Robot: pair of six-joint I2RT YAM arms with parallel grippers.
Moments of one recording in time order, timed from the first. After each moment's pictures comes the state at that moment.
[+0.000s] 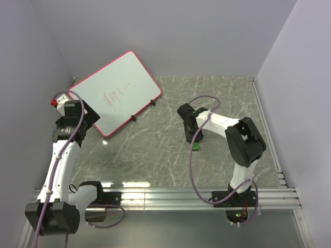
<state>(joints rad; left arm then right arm) 0.04 0.98 0.96 -0.66 -0.34 -0.64 0.58 1.83 1.19 -0.74 0.23 0.46</state>
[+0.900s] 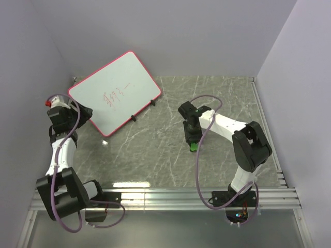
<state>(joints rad) 0.39 1.16 0.72 -0.01 0.27 -0.50 0.59 1.75 1.20 -0.83 0.13 0.49</state>
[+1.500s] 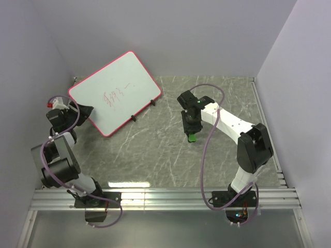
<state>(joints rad) 0.49 1.50 0.66 0.50 0.55 -0.62 0.59 1.73 1.40 -0.96 0.14 0.46</state>
